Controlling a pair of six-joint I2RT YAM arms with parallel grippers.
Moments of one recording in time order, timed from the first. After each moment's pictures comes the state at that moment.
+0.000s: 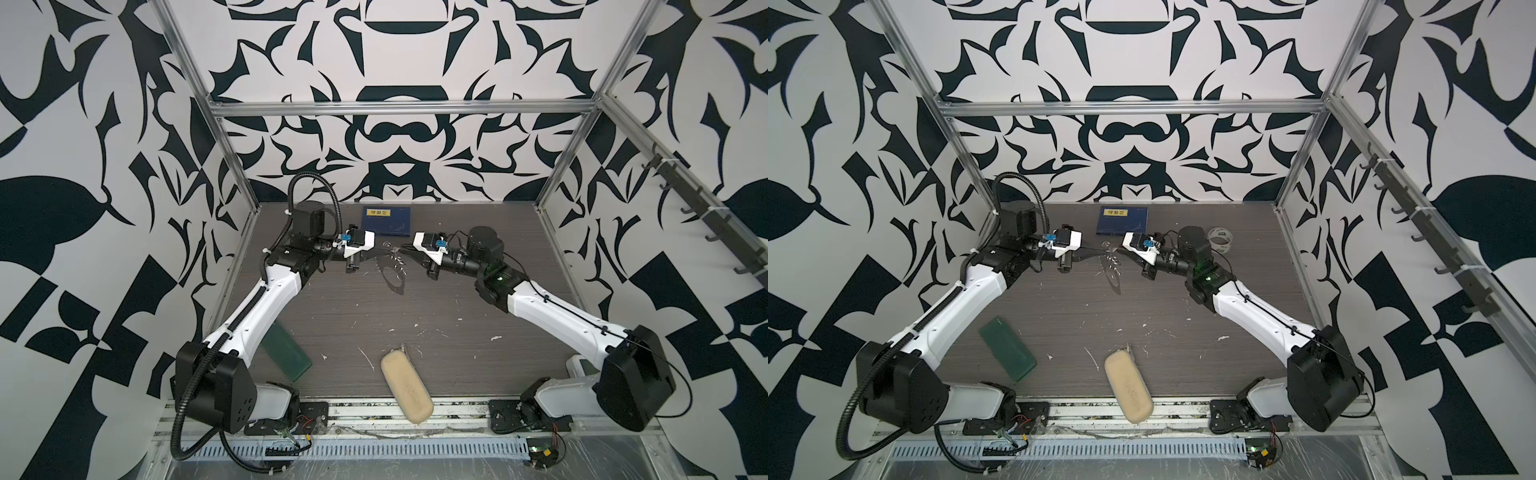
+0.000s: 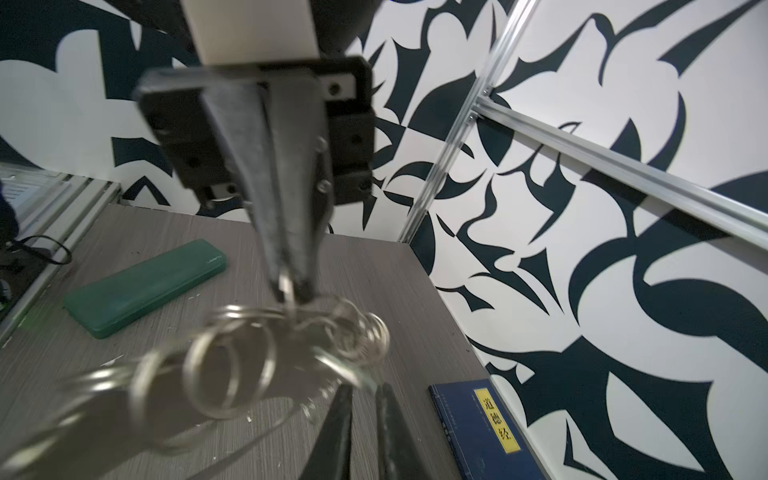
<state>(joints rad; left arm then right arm) -0.33 1.36 1.17 -0.20 1.26 0.82 0.56 1.37 0.97 0.29 -0.64 -0.44</state>
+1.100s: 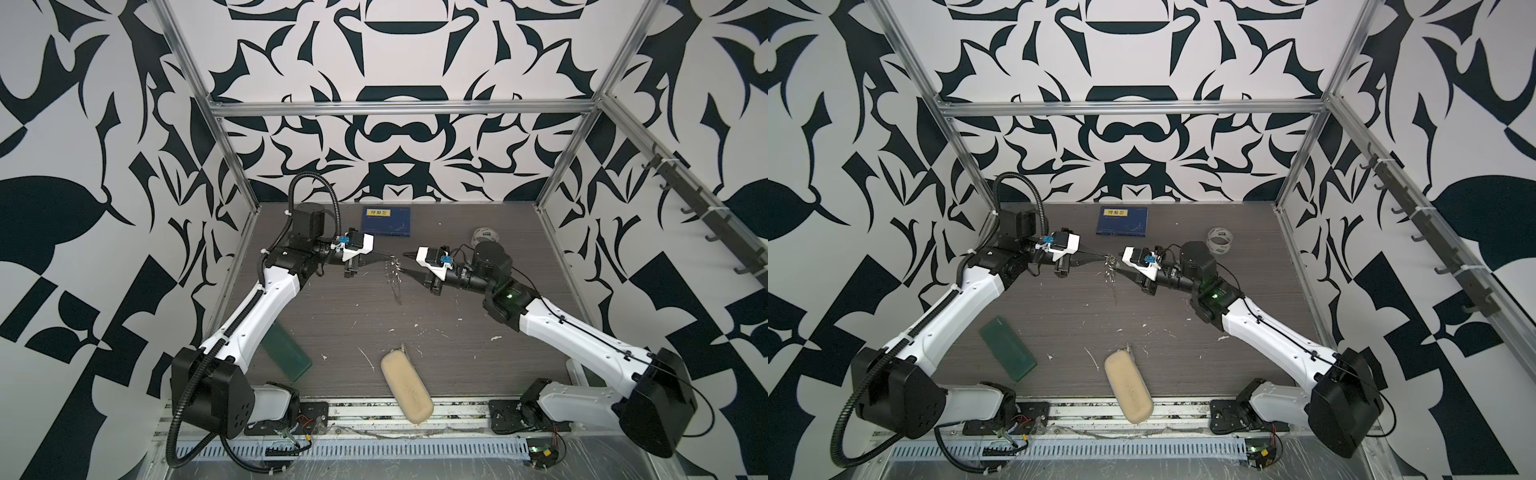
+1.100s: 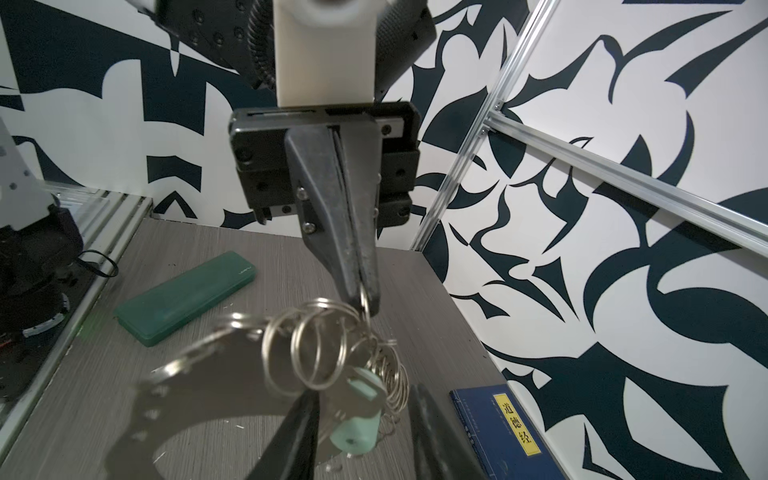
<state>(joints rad) -0.33 1.34 1.18 -0.29 1.28 0.84 0.66 1.22 0.88 0.26 -0.58 -0.41</state>
